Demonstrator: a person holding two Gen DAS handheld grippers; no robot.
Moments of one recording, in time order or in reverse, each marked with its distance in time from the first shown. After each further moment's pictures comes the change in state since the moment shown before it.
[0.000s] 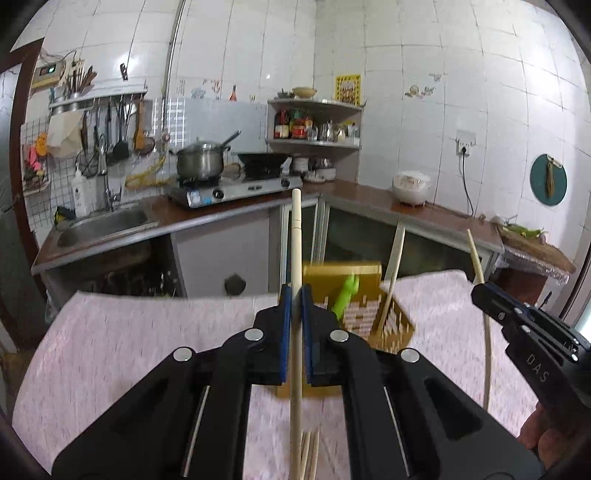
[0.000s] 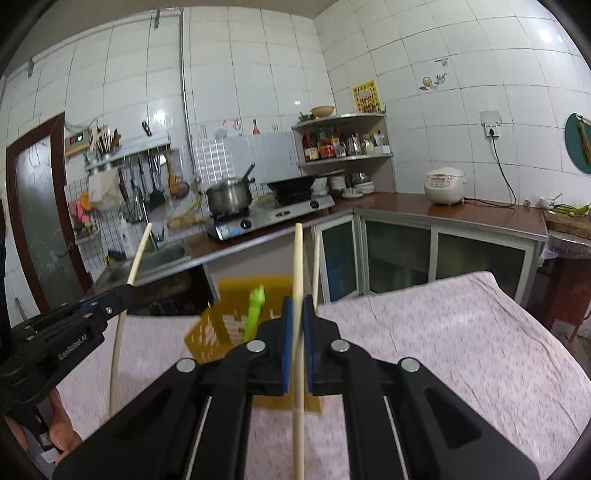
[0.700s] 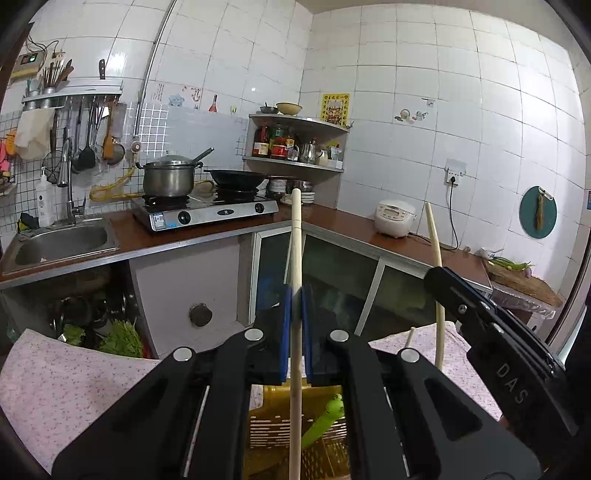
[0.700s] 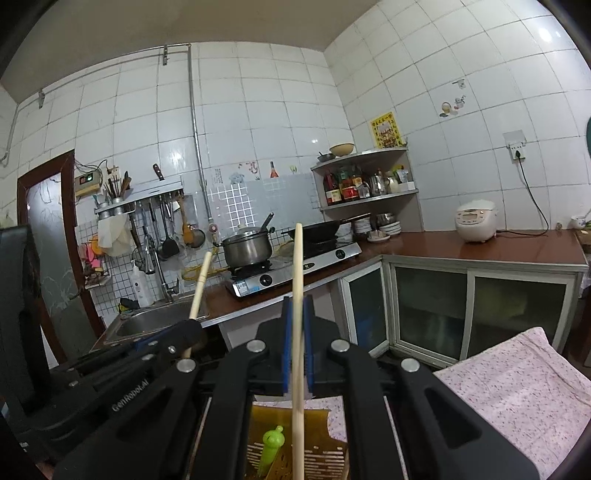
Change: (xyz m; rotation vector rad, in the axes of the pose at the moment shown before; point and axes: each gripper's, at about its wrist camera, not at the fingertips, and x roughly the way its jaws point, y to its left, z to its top) left arm 0.105 -0.006 0.065 -0.054 -0.061 -0.108; right arm 0.100 0.011 0.067 0.023 -0.170 0.098
